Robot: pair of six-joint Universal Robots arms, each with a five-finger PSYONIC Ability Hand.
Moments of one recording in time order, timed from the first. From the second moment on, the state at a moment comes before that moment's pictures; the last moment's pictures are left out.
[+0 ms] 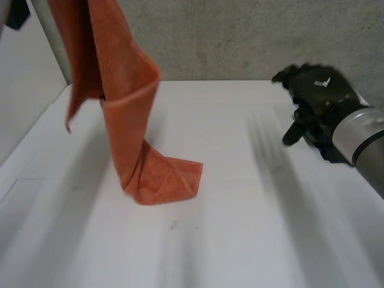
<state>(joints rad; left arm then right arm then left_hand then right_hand) 4.38 -1.57 -1.27 3.51 -1.40 3.24 1.89 -1.45 1.52 0.00 1.41 2.85 1.15 1.20 1.19 1.20 0.97 0.20 0.22 0.21 0.23 0.07</state>
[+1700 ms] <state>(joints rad) 4.37 -1.65 -1.55 3.76 -1.47 3.37 2.12 -1.07 0.90 0.17 1.39 2.90 1.15 1.20 1.19 1.20 0.97 0.51 0.62 0.63 0.63 0.46</state>
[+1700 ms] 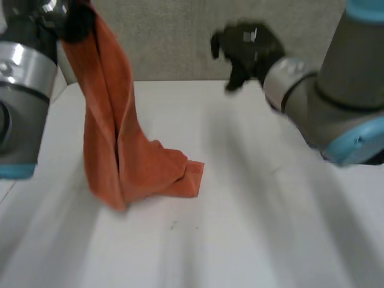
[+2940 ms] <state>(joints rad) 4.32 -1.36 -1.69 3.72 -1.45 3.37 2.20 -0.98 0.94 0.03 1.45 3.15 1.15 1.20 1.19 1.20 0.97 0.98 1.17 1.18 1.19 0.98</state>
